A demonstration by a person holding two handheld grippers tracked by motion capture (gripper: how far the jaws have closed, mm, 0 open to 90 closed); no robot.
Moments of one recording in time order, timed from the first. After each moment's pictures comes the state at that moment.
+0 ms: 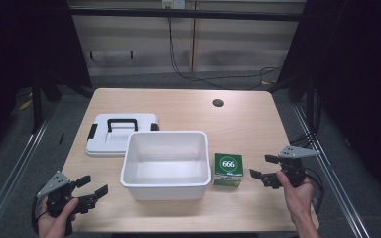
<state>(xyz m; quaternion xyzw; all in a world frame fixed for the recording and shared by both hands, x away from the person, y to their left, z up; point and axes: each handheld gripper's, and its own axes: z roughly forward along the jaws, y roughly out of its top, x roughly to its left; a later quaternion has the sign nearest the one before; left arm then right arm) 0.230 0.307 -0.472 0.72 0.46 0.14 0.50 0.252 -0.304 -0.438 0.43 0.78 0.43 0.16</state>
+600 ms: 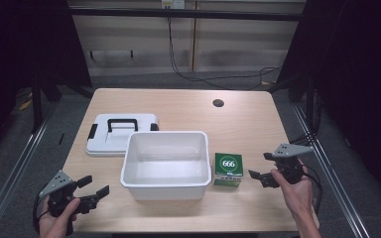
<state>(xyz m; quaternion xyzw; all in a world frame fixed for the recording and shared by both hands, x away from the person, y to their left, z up) 0.230 0.303 -0.472 0.73 0.45 0.13 0.50 0.257 -0.296 -0.429 0.39 0.82 0.38 0.17</state>
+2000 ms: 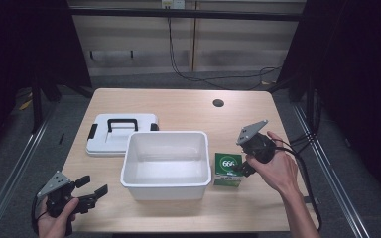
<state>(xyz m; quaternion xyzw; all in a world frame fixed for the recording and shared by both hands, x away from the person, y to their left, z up) 0.229 0.306 -0.472 0.72 0.46 0.14 0.50 0.302 -0.219 -0.376 0.24 0.93 0.25 0.13</state>
